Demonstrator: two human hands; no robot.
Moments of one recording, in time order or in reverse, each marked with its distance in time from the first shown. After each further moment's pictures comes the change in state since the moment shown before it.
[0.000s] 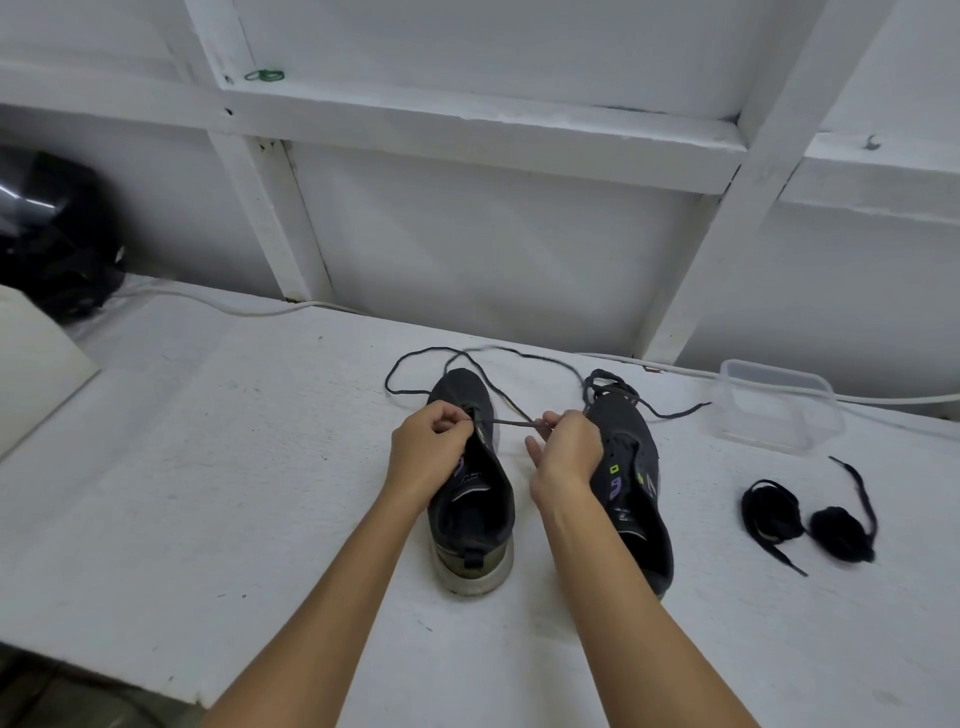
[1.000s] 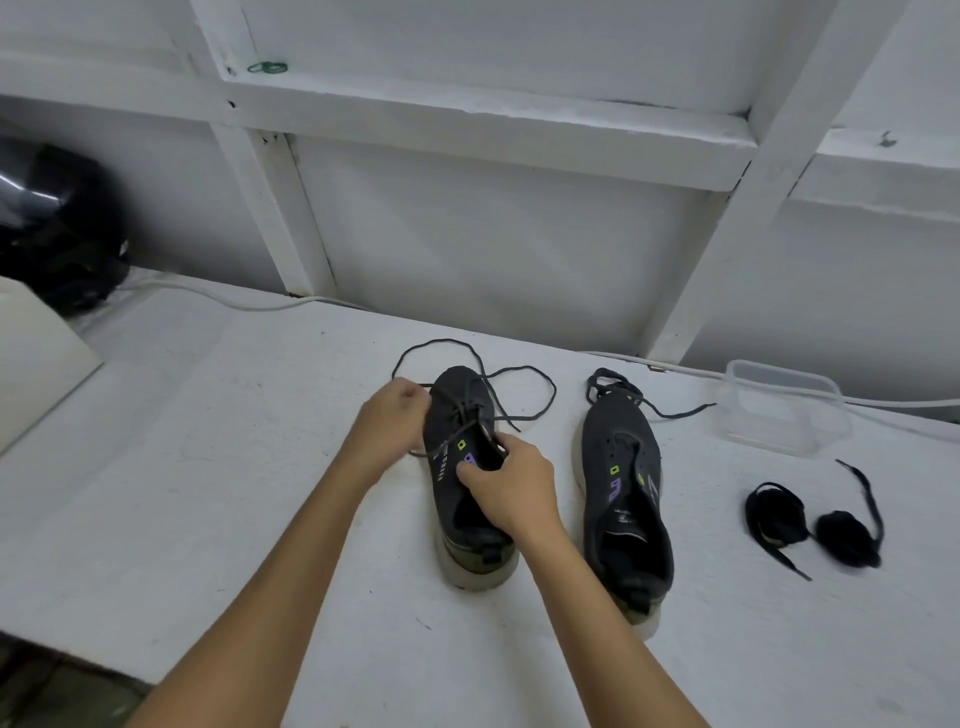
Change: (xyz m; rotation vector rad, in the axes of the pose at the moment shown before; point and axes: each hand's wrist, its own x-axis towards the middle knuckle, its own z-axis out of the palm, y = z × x) left_hand 0.029 0.007 -0.042 0.122 -0.066 -0.058; right_hand -0.031 0.030 -0.018 -1.044 -0.434 -0.426
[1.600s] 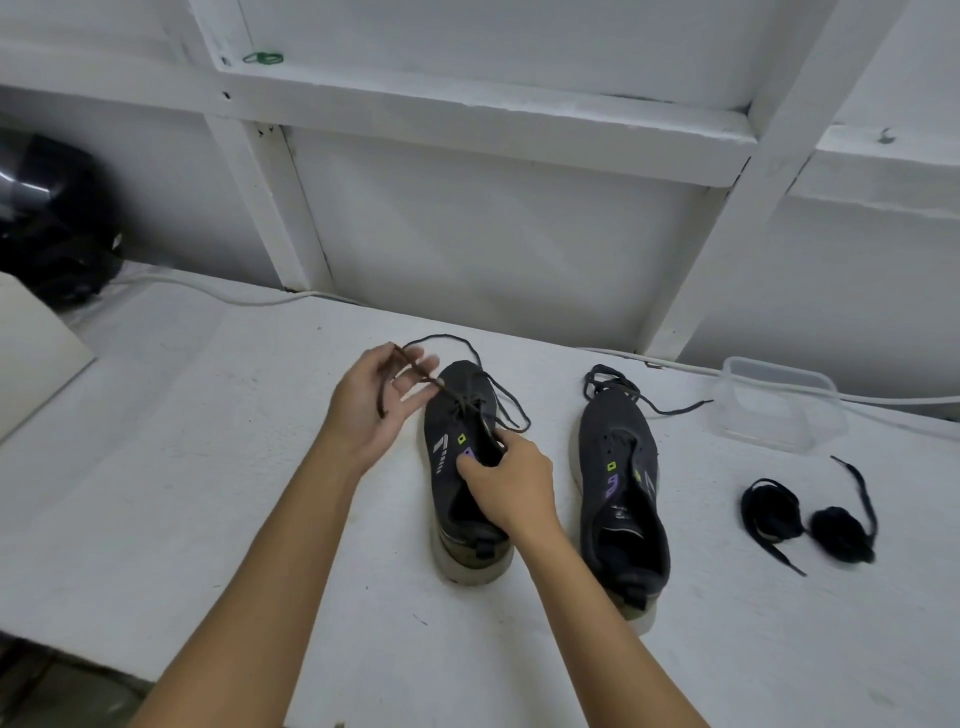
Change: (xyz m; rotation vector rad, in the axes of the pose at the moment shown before) left_hand -0.008 0.023 -0.011 -1.080 -0.172 -0.015; right_hand 0.000 0.002 0.000 0.011 0.035 -0.018
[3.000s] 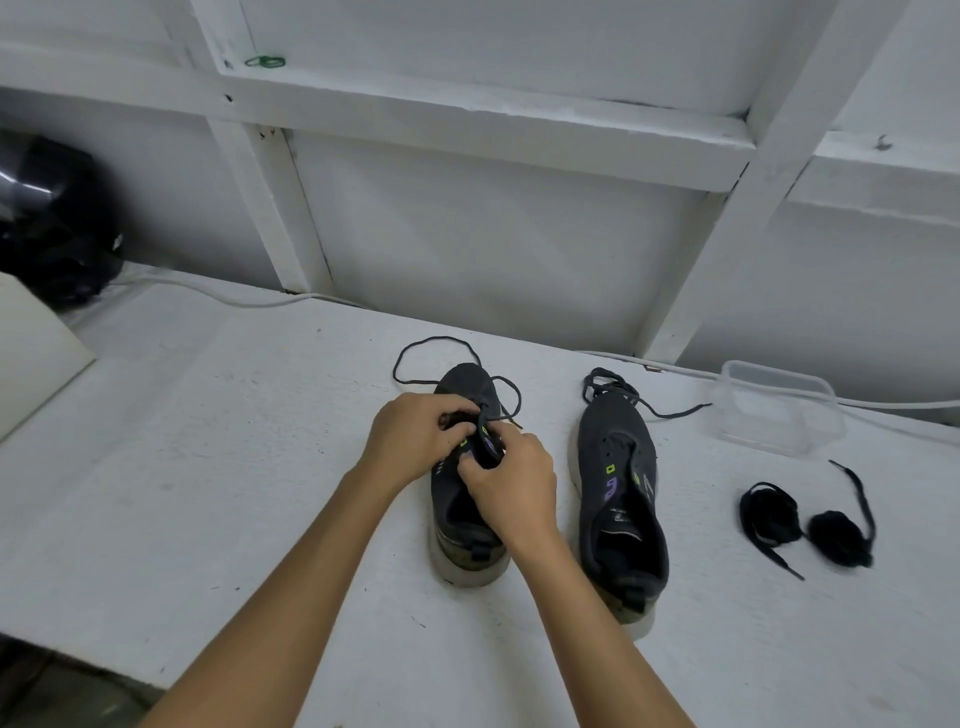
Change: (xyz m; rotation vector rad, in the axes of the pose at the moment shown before) left_hand 0.010 -0.044 -0.013 1.606 -0.100 0.430; right_hand 0.004 0.008 0.009 -0.205 0.138 -0.160
